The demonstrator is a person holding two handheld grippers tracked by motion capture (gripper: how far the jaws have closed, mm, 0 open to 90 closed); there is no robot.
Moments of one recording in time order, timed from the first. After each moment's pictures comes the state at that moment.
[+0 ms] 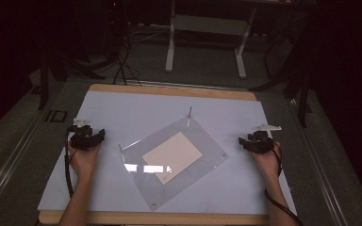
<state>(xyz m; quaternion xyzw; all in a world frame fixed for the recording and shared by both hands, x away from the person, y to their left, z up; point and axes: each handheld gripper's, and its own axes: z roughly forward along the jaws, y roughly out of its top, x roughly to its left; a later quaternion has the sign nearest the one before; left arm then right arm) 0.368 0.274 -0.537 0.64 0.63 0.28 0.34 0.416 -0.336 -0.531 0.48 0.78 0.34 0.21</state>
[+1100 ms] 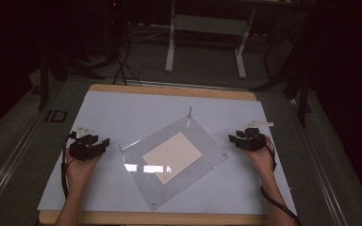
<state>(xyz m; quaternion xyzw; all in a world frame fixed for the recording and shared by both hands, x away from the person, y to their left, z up) 0.328 0.264 -0.523 0.70 0.56 0.24 0.37 0.414 -0.300 -0.509 0.42 0.81 0.37 0.19</state>
